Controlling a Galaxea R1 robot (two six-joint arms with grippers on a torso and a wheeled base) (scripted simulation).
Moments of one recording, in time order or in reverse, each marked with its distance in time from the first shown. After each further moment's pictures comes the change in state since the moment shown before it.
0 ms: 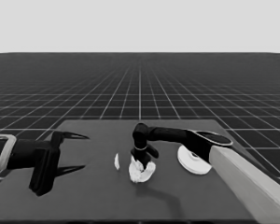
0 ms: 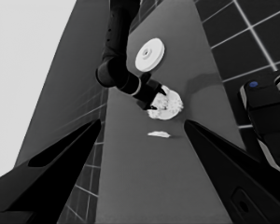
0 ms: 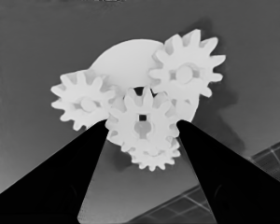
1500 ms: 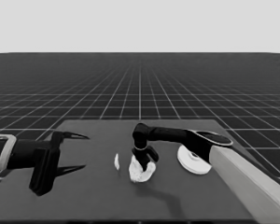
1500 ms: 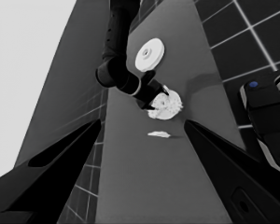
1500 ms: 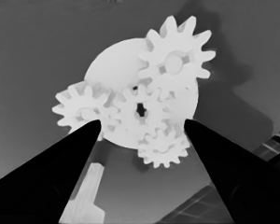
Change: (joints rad) left arm 0.000 0.000 0.000 0.000 0.000 0.000; right arm 0.000 0.000 0.000 0.000 0.000 0.245
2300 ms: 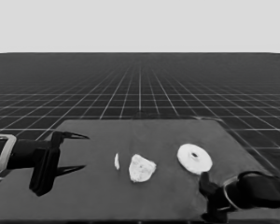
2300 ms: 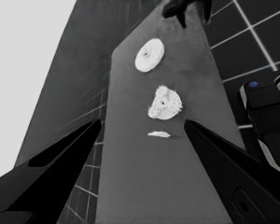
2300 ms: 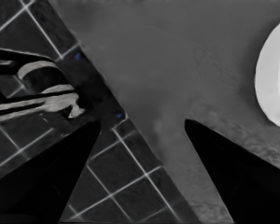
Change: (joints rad) left arm 0.000 0.000 0.000 0.000 0.000 0.000; right arm -0.203 -1.122 1.199 -0.355 0.279 -1.932
